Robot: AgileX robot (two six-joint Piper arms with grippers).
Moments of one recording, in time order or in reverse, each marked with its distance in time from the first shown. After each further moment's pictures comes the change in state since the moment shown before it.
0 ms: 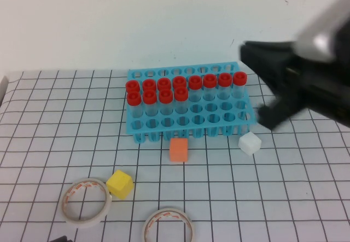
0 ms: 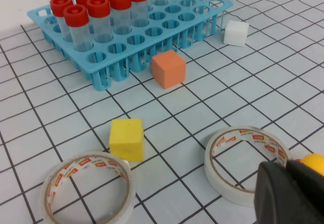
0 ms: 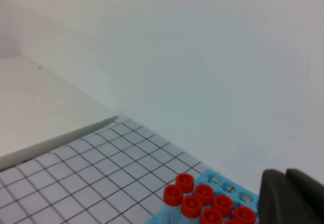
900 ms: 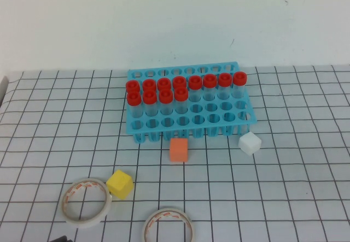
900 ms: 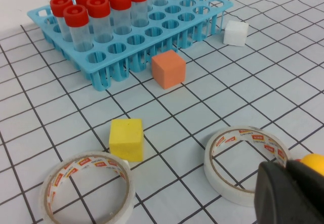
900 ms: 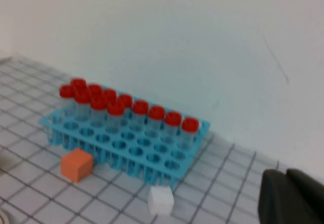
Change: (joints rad) right arm 0.005 -0.839 0.469 -0.190 0.496 0.109; left arm 0.000 0.000 0.000 0.000 0.000 -0.002
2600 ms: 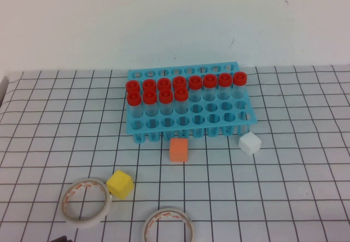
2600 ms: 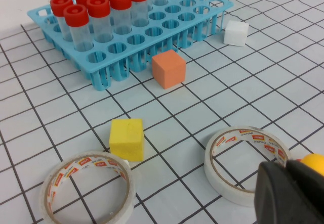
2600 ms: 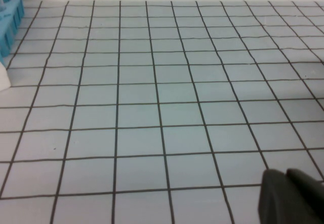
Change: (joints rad) right arm -0.707 -0.412 0.426 0.691 0.145 -0.518; left arm 0.000 0.000 0.000 0.000 0.000 -0.002
